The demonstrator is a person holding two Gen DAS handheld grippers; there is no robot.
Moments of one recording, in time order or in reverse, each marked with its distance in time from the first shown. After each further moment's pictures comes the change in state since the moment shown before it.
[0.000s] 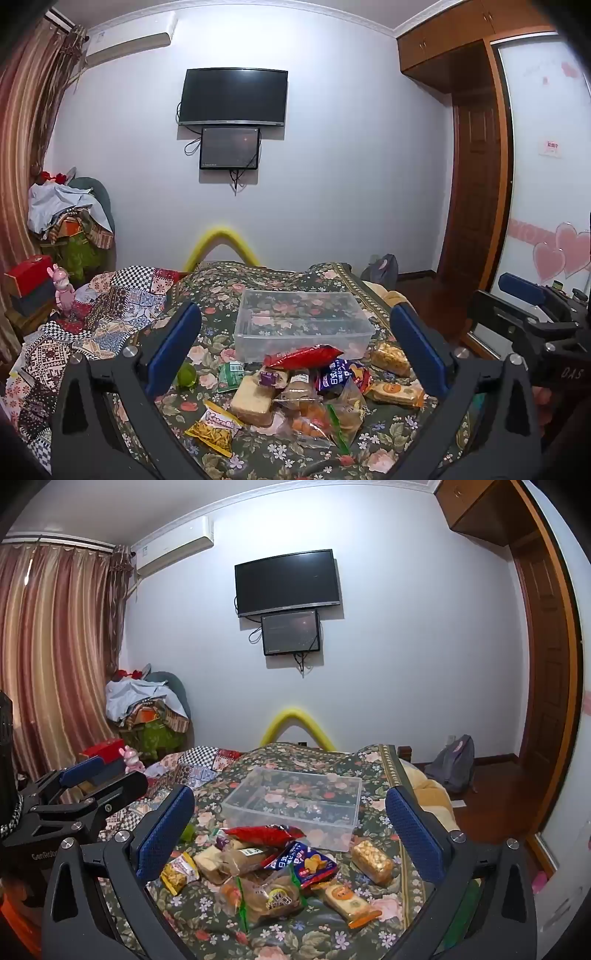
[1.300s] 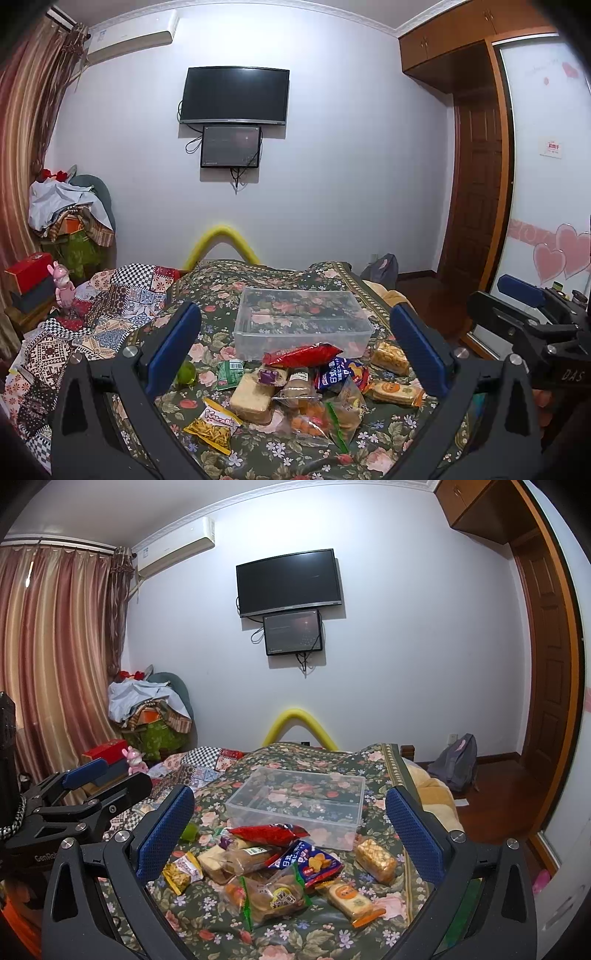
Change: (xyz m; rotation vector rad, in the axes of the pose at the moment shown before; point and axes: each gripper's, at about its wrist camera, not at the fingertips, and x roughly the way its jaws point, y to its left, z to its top) left arm -0.001 -0.001 -0.001 -0.006 0.004 0.003; right arm -0.002 0.003 0.001 0.004 -0.004 0.008
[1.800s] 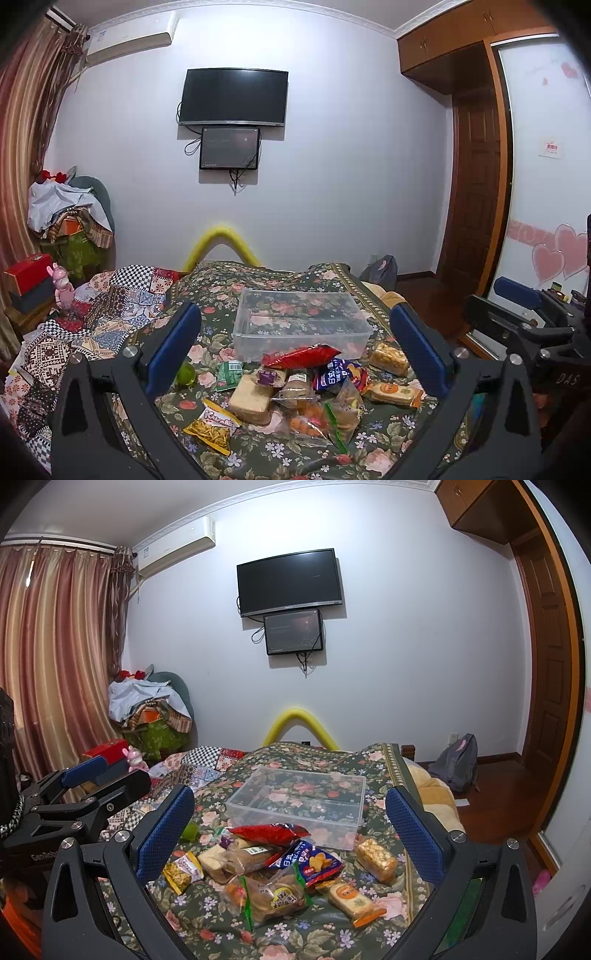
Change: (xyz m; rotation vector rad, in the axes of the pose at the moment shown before) left arm -0.001 -0.001 0.000 -0.002 -0.002 -0.002; right arm -0.001 0.003 0.000 0.004 0.003 0.002
